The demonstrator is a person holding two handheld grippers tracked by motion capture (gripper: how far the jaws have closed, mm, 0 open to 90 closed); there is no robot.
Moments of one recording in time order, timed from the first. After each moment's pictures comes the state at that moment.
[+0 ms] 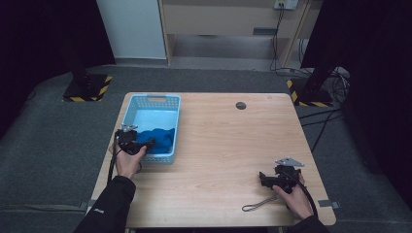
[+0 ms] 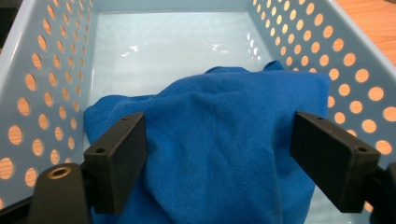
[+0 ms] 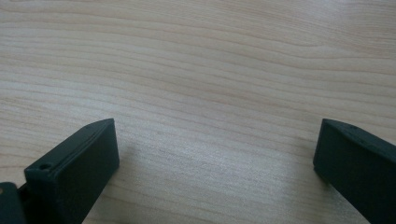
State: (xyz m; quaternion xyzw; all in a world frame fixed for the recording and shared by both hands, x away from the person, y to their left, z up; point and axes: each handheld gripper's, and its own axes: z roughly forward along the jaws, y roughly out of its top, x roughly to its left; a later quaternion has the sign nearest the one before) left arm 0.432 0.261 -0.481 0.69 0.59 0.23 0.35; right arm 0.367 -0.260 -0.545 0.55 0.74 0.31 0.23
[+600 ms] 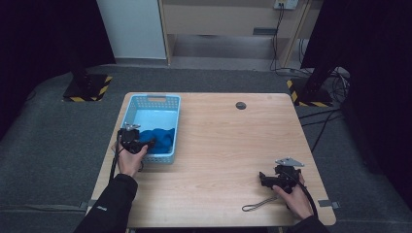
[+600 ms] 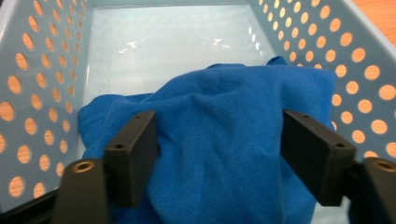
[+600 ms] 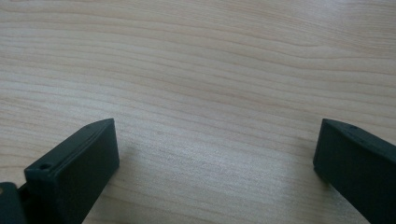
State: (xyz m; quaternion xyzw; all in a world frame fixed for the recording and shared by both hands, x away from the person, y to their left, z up) left arm 0.439 0.256 -0.484 0.70 0.59 0.23 0.34; right arm 0.367 -0.260 -0.545 0.55 0.74 0.31 0.23
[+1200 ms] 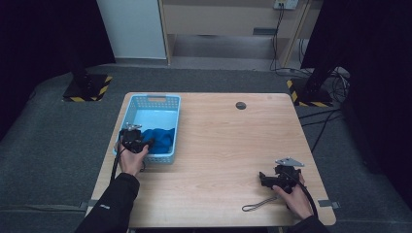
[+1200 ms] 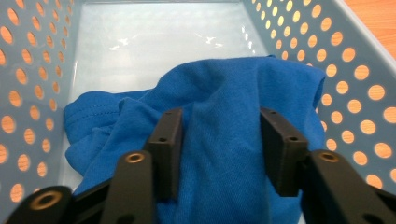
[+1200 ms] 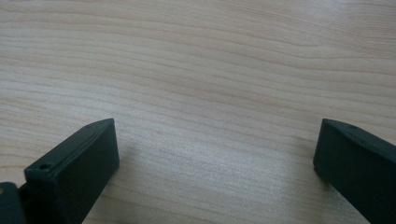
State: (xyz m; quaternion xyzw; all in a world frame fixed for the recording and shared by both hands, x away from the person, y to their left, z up) left arm 0.439 0.252 -0.485 0.69 0.59 0.22 0.35; right arm 0.367 -0.260 -0.545 0.55 0.74 0.31 0.23
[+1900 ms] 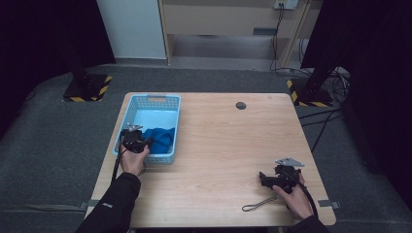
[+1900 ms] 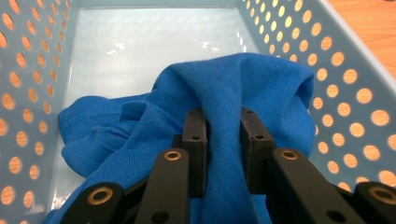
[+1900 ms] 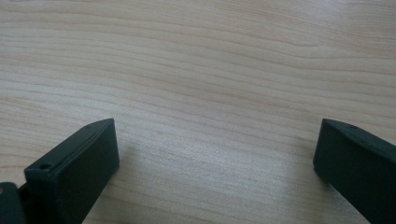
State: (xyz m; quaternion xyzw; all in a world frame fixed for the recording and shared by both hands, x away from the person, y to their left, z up) left arm 0.436 0.248 -0.484 0.69 0.59 0.22 0.36; right arm 0.367 -0.260 -0.545 0.55 0.74 0.31 0.23
